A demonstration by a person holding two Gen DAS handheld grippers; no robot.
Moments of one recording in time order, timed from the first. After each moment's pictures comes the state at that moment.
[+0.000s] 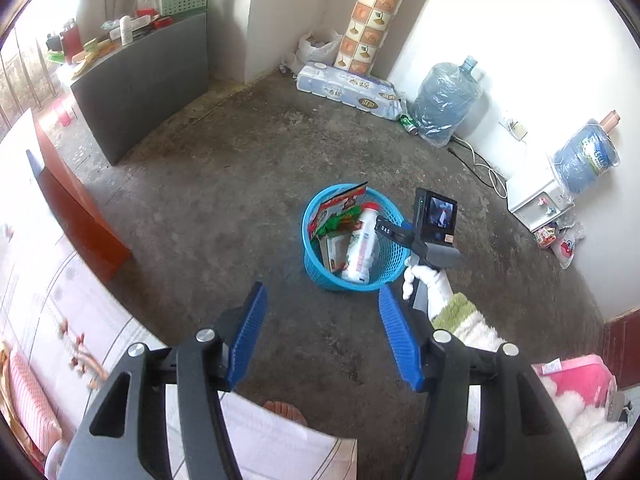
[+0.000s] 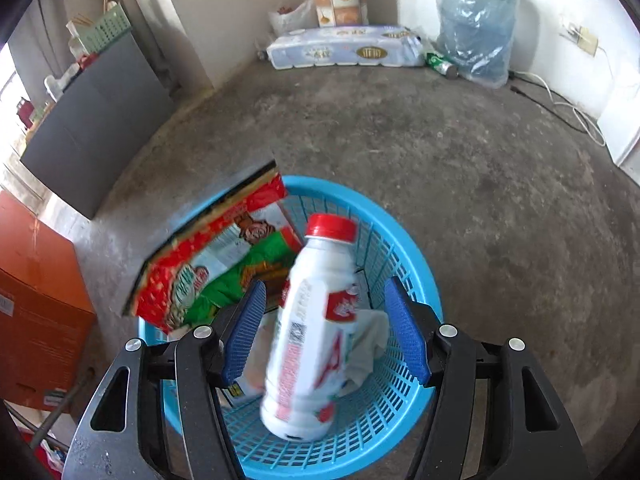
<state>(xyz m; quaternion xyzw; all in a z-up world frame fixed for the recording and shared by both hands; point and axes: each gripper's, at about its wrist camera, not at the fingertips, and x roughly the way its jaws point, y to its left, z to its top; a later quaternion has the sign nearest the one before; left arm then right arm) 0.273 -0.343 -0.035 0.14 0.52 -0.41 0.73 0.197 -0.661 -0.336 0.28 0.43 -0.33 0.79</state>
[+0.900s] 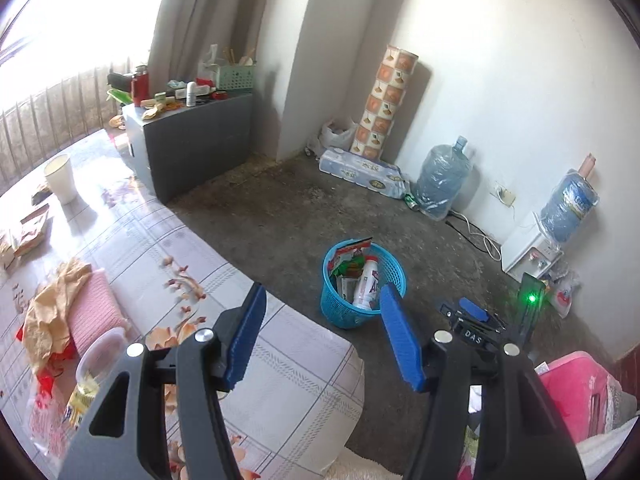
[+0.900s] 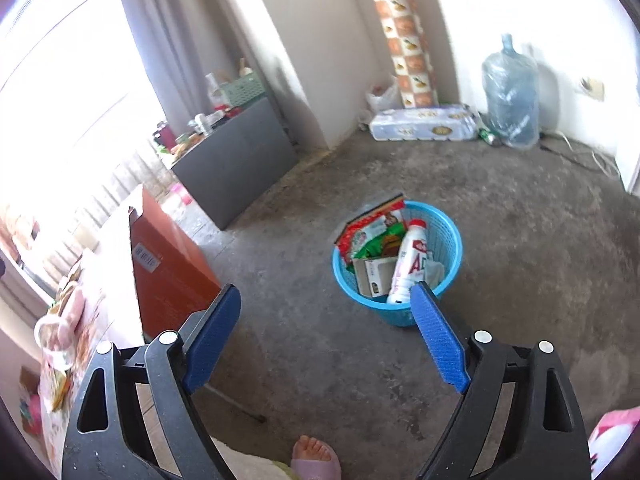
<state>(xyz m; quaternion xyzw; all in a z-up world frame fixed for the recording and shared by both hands) 0.170 -0.174 0.048 0.05 0.39 -0.39 0.83 0.053 -0.441 -0.115 0.25 0.30 -0.21 0.90</state>
